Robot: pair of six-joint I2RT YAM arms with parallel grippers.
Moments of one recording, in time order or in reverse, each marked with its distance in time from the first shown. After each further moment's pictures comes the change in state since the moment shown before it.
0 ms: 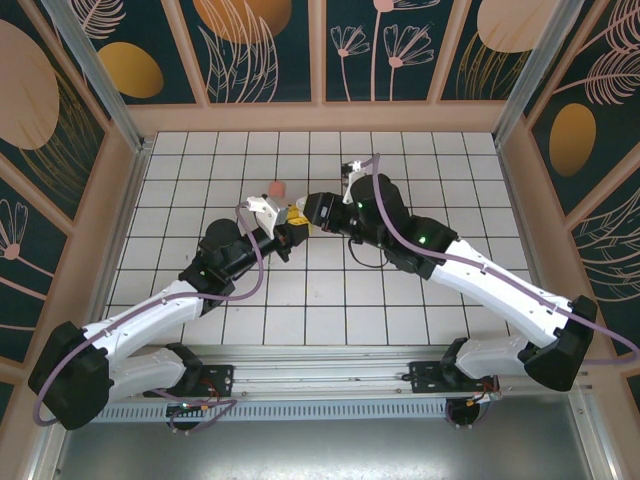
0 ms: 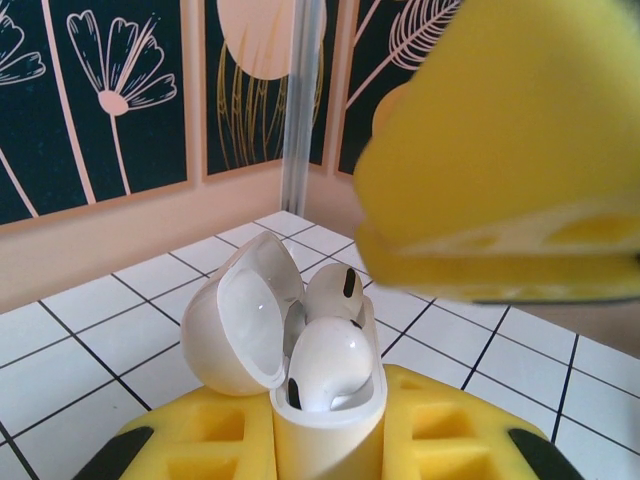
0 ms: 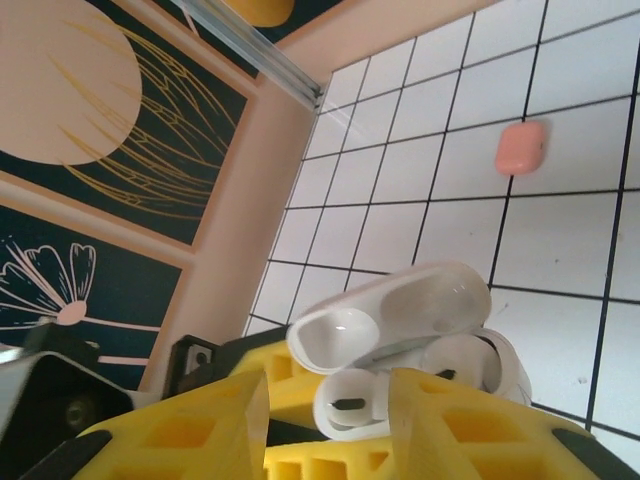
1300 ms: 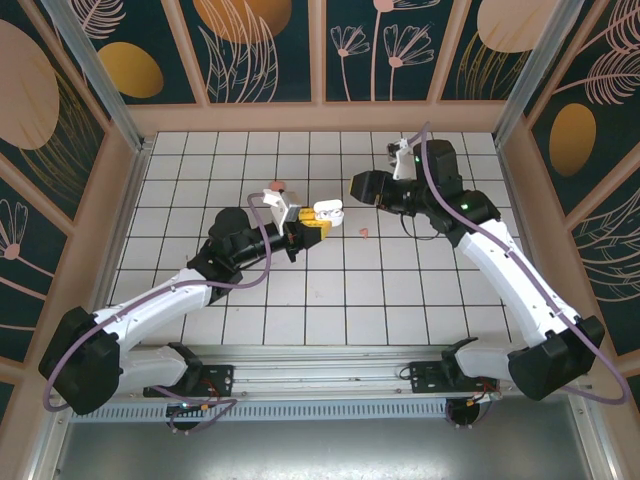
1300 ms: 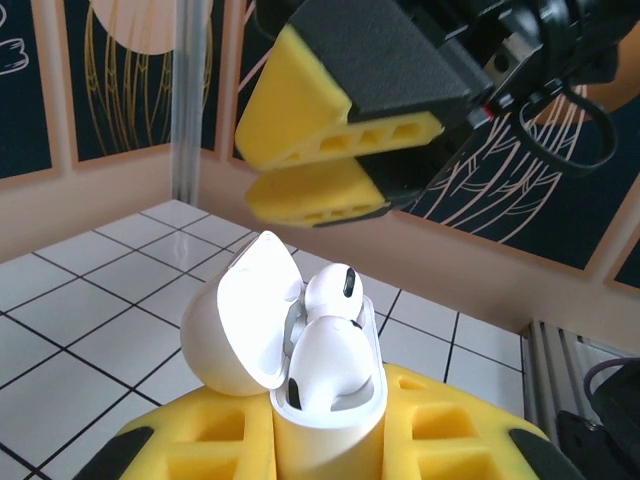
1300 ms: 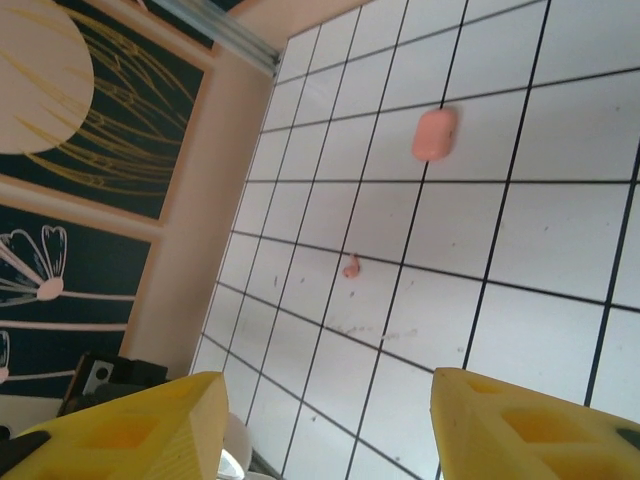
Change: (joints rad) left arm 0.000 0.095 0.097 -0.011 0.242 -0.079; right arm -0.468 -0.010 0.011 -0.186 -0.529 -0.211
